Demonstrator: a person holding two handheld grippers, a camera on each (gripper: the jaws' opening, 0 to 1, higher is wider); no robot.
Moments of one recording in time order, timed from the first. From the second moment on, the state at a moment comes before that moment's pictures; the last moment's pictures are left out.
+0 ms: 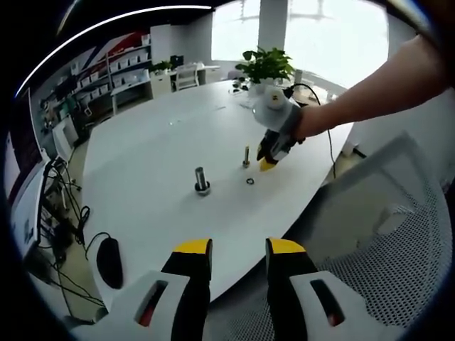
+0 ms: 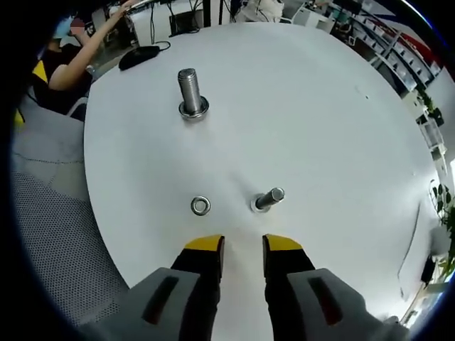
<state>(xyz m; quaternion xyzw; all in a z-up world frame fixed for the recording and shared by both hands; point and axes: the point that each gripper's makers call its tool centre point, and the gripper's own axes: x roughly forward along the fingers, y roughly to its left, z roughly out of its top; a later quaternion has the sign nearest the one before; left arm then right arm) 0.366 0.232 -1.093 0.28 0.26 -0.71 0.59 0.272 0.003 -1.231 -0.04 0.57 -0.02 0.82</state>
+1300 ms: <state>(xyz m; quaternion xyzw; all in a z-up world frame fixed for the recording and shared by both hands) 0.368 0.231 -1.091 0.27 0.26 -0.71 0.60 0.306 0.041 -1.242 -0.03 0.59 0.06 0.80</state>
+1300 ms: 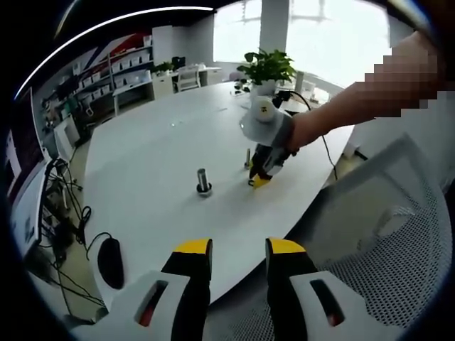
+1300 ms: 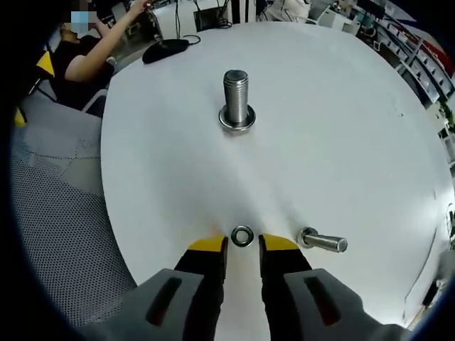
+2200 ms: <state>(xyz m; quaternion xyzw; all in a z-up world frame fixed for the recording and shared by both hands) 0.373 0.233 -1.096 0.28 0.26 -0.70 0.60 0.307 0.040 -1.250 -0.07 0.68 0.07 0.73</state>
